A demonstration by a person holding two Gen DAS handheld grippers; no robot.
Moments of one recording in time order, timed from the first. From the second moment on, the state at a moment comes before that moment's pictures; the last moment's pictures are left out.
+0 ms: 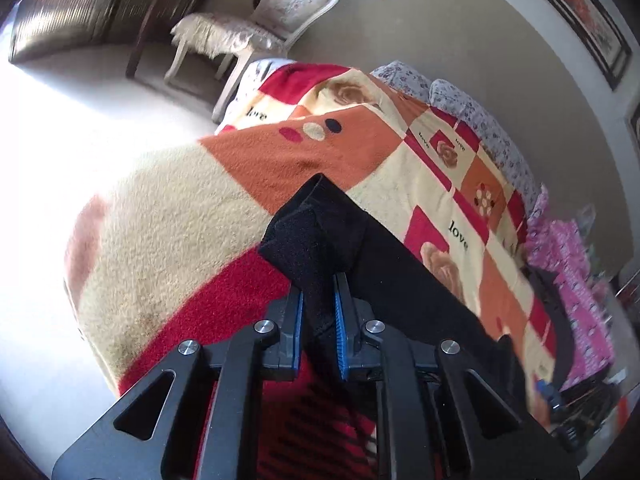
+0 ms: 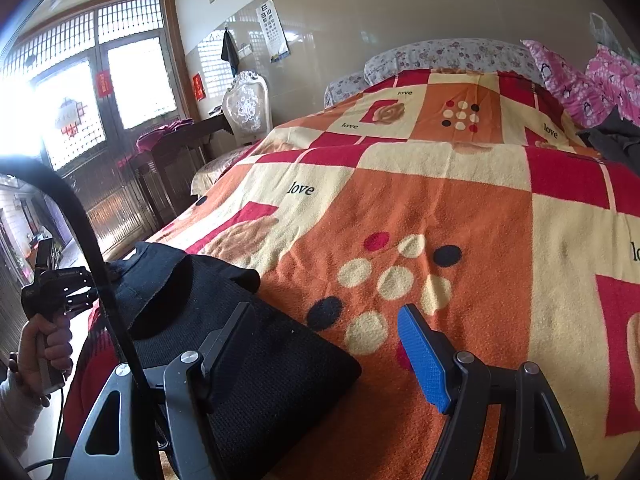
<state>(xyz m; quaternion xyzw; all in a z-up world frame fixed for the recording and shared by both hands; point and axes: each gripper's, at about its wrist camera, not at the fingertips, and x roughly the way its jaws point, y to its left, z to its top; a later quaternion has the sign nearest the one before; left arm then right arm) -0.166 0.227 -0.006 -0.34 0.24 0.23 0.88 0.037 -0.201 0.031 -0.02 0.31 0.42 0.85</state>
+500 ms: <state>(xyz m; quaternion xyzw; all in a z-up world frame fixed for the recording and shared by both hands) -0.138 0.036 0.001 0.30 0.14 0.20 0.92 0.068 -0.133 0.095 0.22 0.42 0.62 0.62</state>
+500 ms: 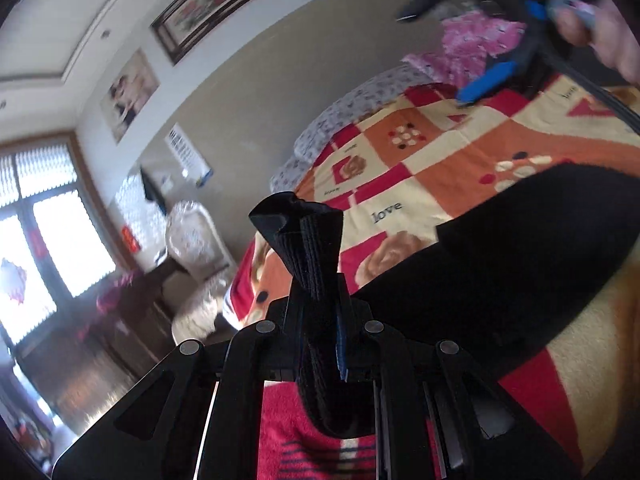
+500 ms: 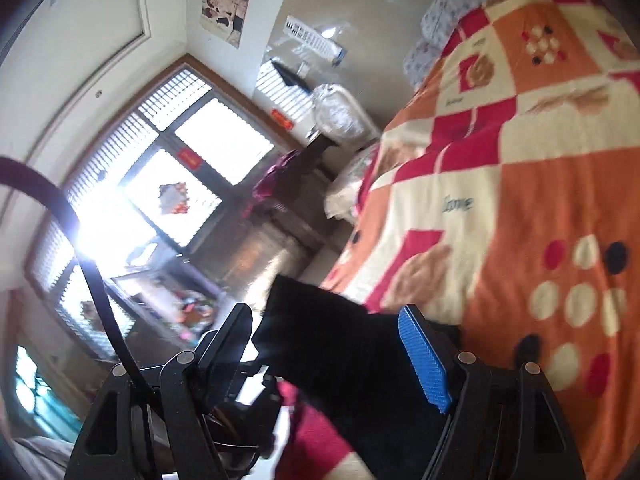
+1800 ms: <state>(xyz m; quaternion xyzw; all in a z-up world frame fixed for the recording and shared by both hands) -0.125 -0.119 -0.009 0.39 0.17 -0.02 0.90 0.109 -0.205 0.011 0.14 0.57 0.50 0.64</state>
